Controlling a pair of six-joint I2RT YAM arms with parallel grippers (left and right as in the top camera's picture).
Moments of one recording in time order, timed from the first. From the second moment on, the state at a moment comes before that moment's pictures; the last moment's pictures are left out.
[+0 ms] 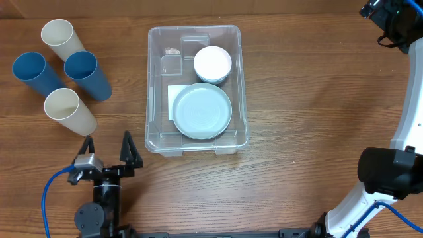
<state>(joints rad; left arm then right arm) 0.17 0.01 0.05 0.06 0.12 -0.32 -0.24 1.98 2.32 -1.19 0.04 0.49</state>
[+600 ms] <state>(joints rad) 0.17 1.38 1.57 -0.95 0.03 -0.17 -0.24 1.98 2.32 -1.19 0.04 0.49</state>
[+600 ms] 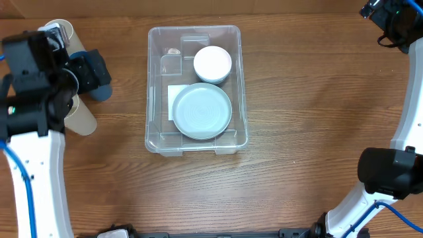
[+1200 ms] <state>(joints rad) 0.14 1.83 1.57 -0.67 -0.04 -0.02 -0.24 1.98 2.32 -1.19 0.04 0.49</state>
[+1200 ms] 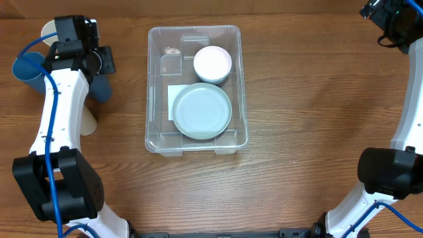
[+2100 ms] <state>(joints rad) 0.07 1.75 1.75 -0.79 -0.12 -0.08 -0.24 1.98 2.32 -1.19 0.04 0.49</state>
